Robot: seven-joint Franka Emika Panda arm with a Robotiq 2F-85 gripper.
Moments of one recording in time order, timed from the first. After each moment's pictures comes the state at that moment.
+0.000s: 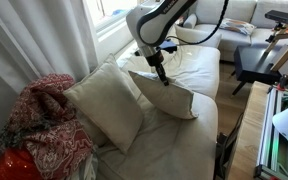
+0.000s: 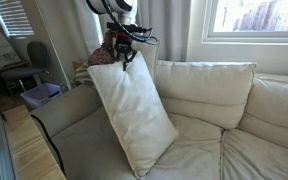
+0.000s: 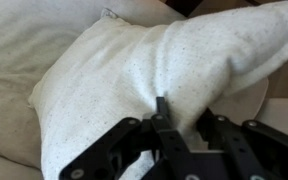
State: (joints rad) arm 0.08 0.55 0.14 -1.82 -0.14 1.94 -0.47
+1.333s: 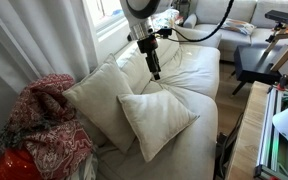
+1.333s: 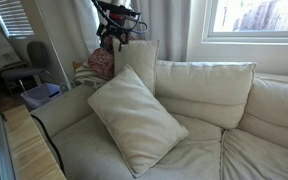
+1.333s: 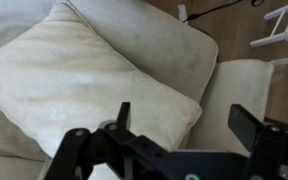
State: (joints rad) arm 0.08 0.46 0.18 -1.74 0.07 1.80 -0.38
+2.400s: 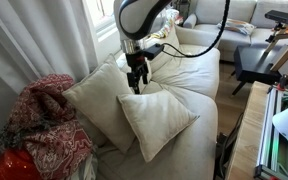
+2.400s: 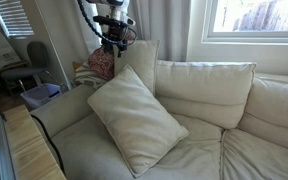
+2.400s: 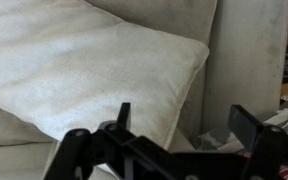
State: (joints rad) arm 0.16 0.56 0.17 -1.74 0.13 2.08 -0.09
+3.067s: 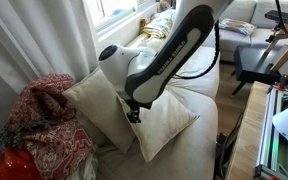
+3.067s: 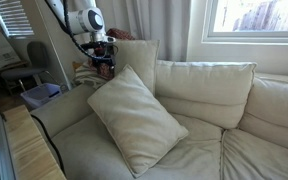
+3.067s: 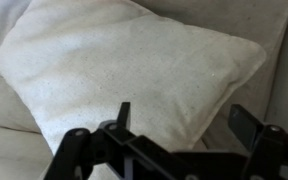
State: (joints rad) arm 0.46 0.72 0.06 -1.75 -0.22 2.27 0.32
